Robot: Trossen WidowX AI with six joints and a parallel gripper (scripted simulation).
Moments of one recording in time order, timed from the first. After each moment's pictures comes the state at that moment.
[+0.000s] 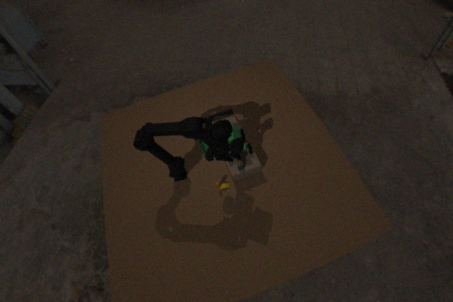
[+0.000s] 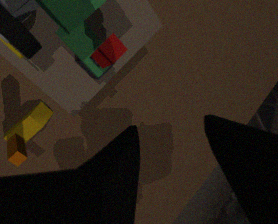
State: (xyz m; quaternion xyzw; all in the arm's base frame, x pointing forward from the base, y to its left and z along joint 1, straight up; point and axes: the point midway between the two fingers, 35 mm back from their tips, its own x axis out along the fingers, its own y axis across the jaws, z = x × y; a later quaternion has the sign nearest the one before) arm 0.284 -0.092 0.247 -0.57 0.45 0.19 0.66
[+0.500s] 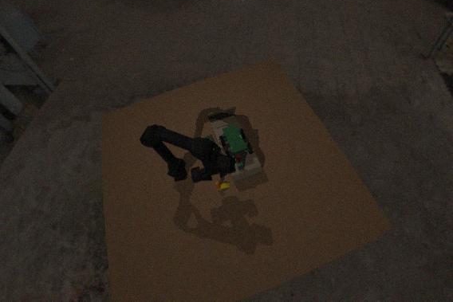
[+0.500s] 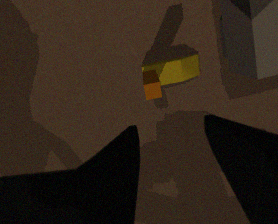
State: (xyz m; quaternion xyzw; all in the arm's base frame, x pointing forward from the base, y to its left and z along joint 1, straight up) arm 0.195 -0.124 0.166 -0.53 0.49 0.49 0.49
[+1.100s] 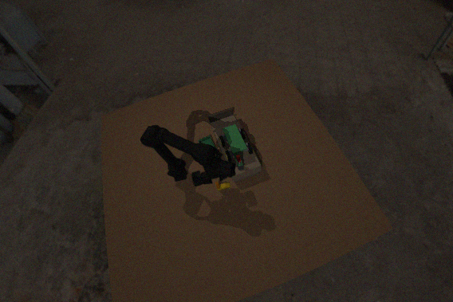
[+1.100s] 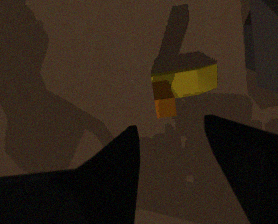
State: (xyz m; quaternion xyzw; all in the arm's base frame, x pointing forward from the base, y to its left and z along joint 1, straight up) arm 0.191 -0.124 0.131 -0.52 0.49 0.51 0.49
